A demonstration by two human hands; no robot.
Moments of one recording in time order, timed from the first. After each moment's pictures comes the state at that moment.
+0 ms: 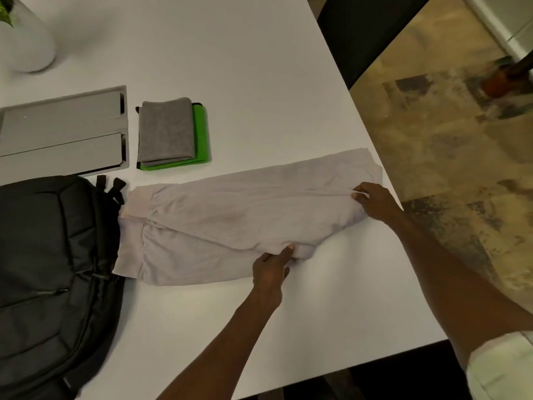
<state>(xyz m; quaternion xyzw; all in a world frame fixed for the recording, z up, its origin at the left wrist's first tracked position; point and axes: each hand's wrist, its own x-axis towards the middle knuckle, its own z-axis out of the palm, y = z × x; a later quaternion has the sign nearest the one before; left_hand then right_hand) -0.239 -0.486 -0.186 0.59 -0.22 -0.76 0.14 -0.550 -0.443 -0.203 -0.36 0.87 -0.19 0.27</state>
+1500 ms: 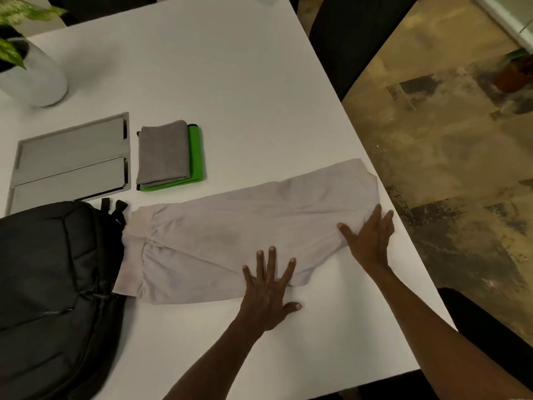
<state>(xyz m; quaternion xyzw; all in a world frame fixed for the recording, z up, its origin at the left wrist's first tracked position) -0.218 -0.480 -0.213 0.28 -0.94 -0.12 -0.13 -0.484 -0.408 -0.221 -0.18 0.93 -0.25 0.21</state>
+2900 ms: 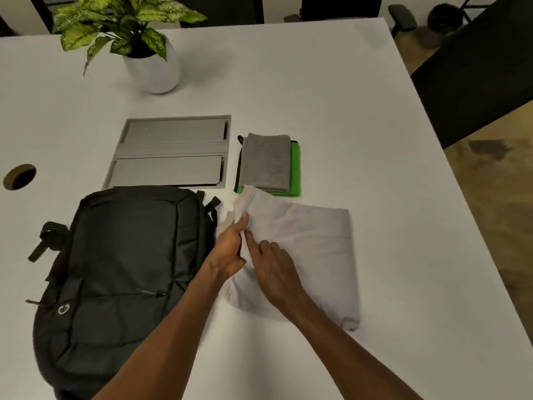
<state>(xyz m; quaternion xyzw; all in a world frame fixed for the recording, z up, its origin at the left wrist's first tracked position) -0.074 -0.731 -0.120 0.48 -0.21 -0.81 0.24 -0.156 -0.626 -0.150 -0.70 0.70 -0.16 0.02</state>
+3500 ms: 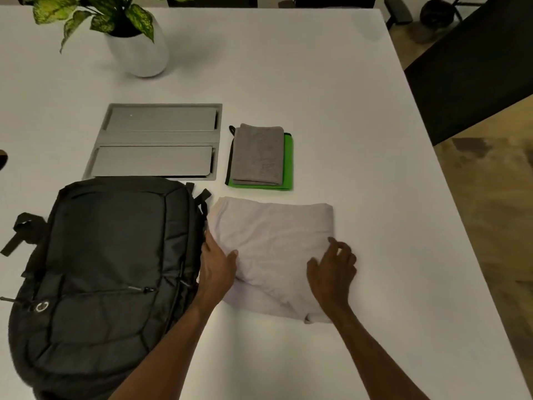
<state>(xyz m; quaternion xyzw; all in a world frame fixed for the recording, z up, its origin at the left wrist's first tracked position) -0.043 -0.686 -0.182 0.69 -0.62 -0.35 0.10 -0.241 -0.570 -0.183 -0.33 0.92 -0.16 0.11</state>
